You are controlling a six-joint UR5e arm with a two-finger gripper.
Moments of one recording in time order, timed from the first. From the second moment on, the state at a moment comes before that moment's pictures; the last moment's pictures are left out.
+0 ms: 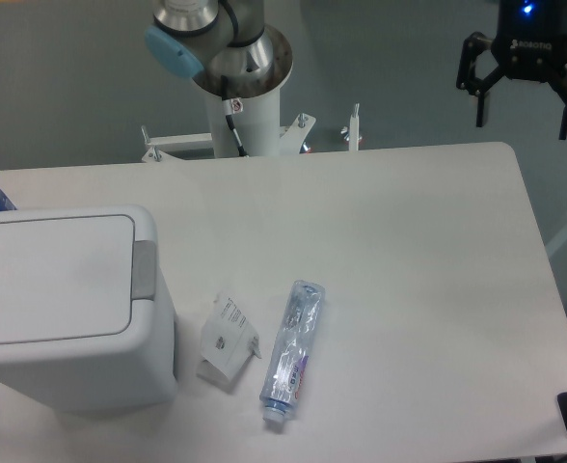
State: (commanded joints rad) arm 2.89 -1.63 -1.43 -1.25 1.26 1.44
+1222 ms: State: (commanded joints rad) arm 2.74 -1.62 -1.45 -1.17 1.27 0.97
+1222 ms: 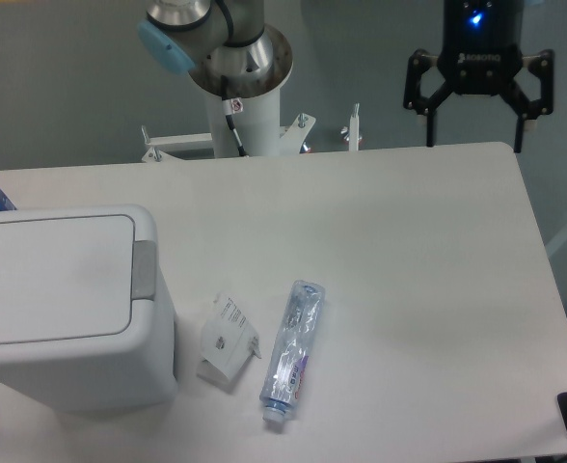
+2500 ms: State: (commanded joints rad) arm 2.40 -1.76 -1.35 -1.06 1.37 0.14
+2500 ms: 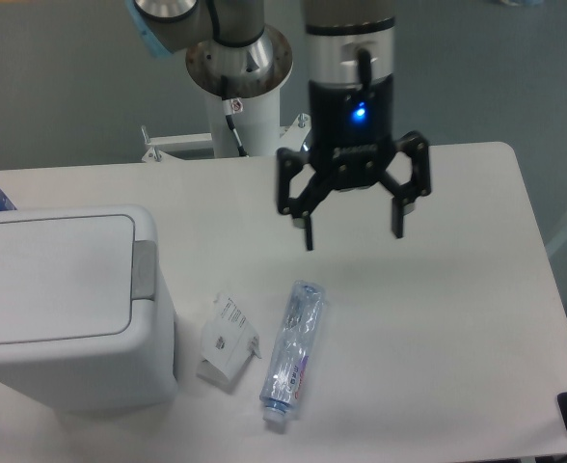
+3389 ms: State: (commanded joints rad) arm 2.41 -1.76 -1.47 -1.07 1.13 -0.12
